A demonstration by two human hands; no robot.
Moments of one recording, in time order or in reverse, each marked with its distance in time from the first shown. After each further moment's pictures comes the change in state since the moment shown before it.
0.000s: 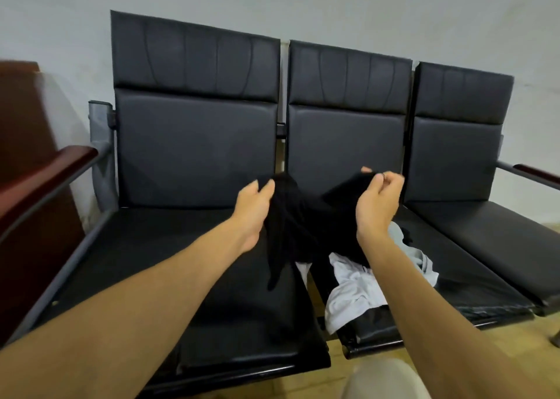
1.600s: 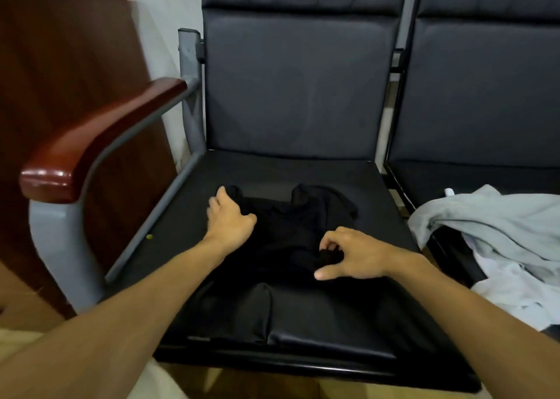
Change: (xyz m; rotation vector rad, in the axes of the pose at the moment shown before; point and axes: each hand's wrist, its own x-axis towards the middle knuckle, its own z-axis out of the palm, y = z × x) left_hand -0.003 -0.103 -0.205 0.840 0.443 -0.231; right_hand -0.122 0.136 0.116 -0.872 -1.672 -0.221
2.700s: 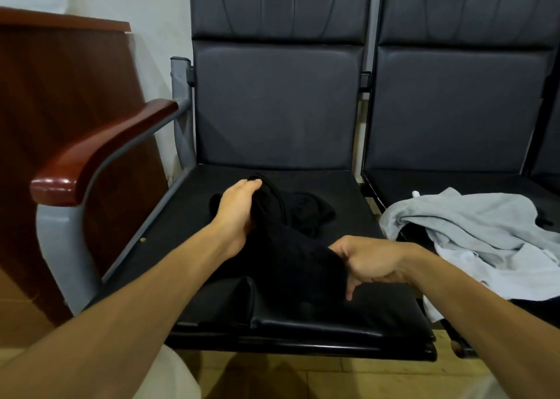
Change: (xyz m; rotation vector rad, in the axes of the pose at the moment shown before) left_hand -0.056 0.062 0.000 -0.854 -0.204 -0.008; right_hand -0.084 -0.012 -0.015 0.607 -0.299 -0.083
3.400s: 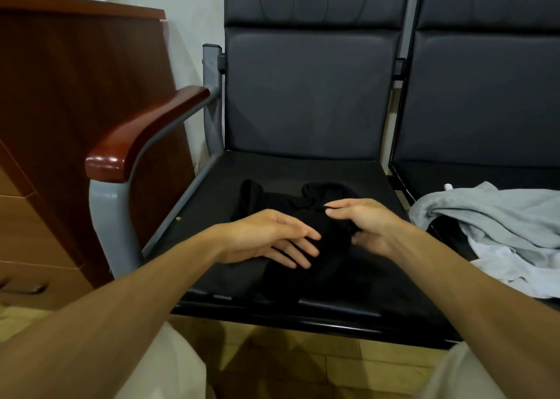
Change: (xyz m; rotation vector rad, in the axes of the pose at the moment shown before) left_hand -0.035 -0.011 -0.045 0.537 -0.665 -0.160; right_hand 0.049 -0.024 0.013 0.599 0.619 -0.026
